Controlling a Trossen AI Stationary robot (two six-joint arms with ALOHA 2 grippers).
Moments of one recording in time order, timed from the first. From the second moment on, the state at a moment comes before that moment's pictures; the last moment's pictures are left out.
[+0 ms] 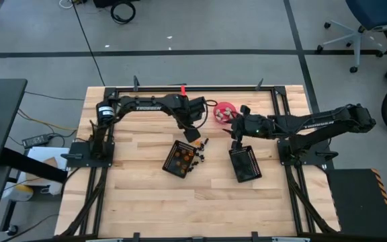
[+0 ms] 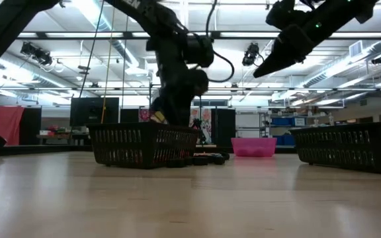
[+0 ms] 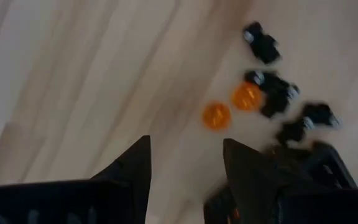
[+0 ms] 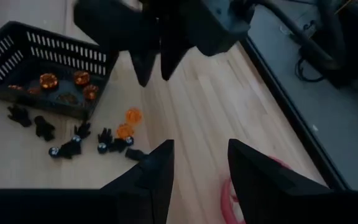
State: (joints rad) left arm 0.28 2.03 1.60 -0.90 0.14 -0.22; right arm 0.00 1.08 0.68 -0.18 0.39 -0.06
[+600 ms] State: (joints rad) left arm 0.23 2.06 1.60 -0.83 -0.03 -0.20; right arm -0.04 1.06 0.66 -0.17 0.33 -0.06
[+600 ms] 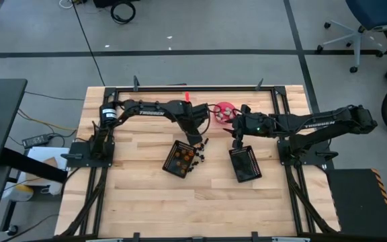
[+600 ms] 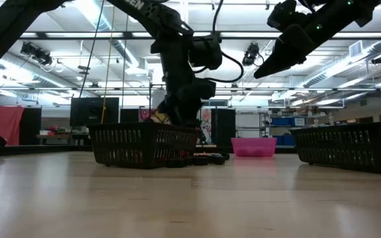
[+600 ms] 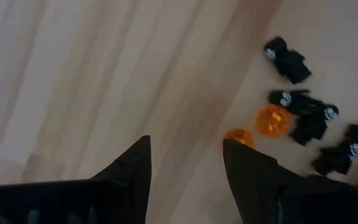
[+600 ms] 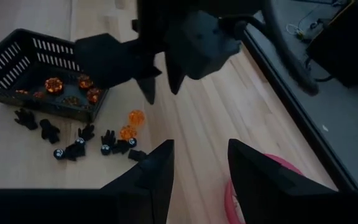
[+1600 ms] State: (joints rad) left arm 0.12 2.08 1.51 -0.67 -0.09 0.16; right arm -0.03 1.05 0.66 -0.14 0.27 -0.03
